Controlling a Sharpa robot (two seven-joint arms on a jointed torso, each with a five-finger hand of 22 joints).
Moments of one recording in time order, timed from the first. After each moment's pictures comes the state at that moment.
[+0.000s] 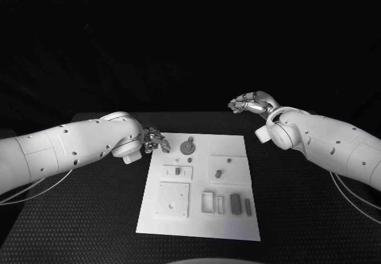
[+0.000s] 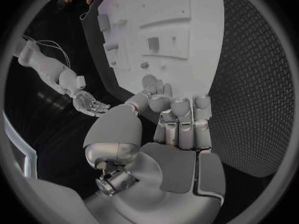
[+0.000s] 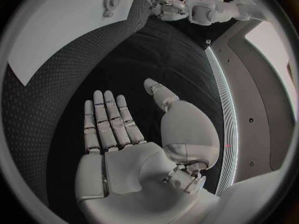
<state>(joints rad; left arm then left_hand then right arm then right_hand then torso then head) 1.37 -0.69 -0.22 1.30 -0.88 -0.02 -0.49 0.94 0.04 0.57 -0.21 0.18 1.06 0.06 0.32 0.69 1.41 -0.08 1.01 0.76 1.23 -0.16 1.30 0.65 0.05 0.89 -0.12 1.13 1.26 1.22 -0.54 0.01 0.92 -0.58 -0.22 0.21 0.95 -0.11 0.46 -0.21 0.31 0.72 0.19 0.27 0.43 0.97 0.20 0.08 0.07 0.78 0.20 0.30 0.38 0.11 0.41 0.21 0.28 1.02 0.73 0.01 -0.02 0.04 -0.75</state>
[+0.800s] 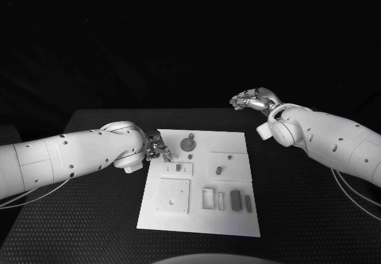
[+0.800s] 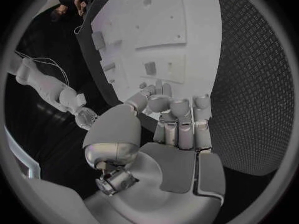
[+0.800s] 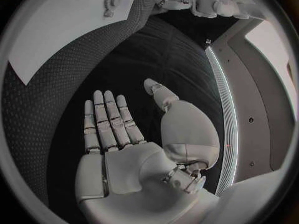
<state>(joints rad) 1.34 -0.73 -0.24 1.42 -0.97 -0.05 -0.55 0.92 0.02 0.57 -0.20 0.18 1.07 0.06 0.33 0.69 1.41 -0.08 1.01 0.75 1.24 -0.17 1.30 0.64 0.05 0.89 -0.12 1.13 1.25 1.22 -0.54 0.01 0.92 -0.58 -0.22 0.21 0.95 -0.11 0.46 -0.21 0.32 0.72 0.19 0.27 0.43 0.97 0.20 0.08 0.07 0.78 0.20 0.30 0.38 0.11 0.41 0.21 0.28 1.02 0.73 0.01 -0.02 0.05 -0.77</state>
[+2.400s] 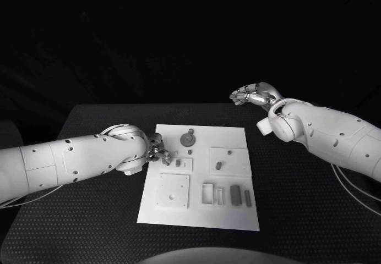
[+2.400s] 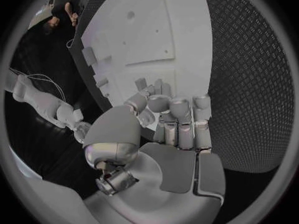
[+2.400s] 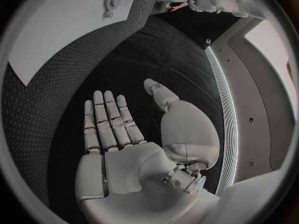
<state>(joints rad) 1.29 -0.73 -0.24 1.43 -1.08 -0.02 -0.57 0.91 0.03 0.57 -0.19 0.18 1.08 0.05 0.33 0.72 1.41 -0.09 1.01 0.74 1.24 -0.18 1.31 0.64 0.05 0.89 -0.12 1.14 1.24 1.22 -0.54 0.01 0.92 -0.58 -0.22 0.21 0.95 -0.11 0.46 -0.21 0.33 0.72 0.19 0.27 0.43 0.97 0.20 0.07 0.07 0.78 0.20 0.30 0.38 0.11 0.41 0.21 0.27 1.03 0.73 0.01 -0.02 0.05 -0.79</state>
